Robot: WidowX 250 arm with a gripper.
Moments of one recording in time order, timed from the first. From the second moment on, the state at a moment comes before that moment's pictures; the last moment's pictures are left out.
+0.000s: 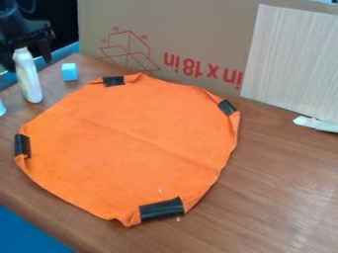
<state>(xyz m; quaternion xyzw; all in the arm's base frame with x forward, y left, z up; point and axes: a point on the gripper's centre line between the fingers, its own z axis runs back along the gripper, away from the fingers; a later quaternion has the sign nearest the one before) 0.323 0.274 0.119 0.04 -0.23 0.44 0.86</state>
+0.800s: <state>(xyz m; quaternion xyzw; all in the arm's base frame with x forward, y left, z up) 0.328 0.282 0.119 0.04 -0.27 0.40 0.88</state>
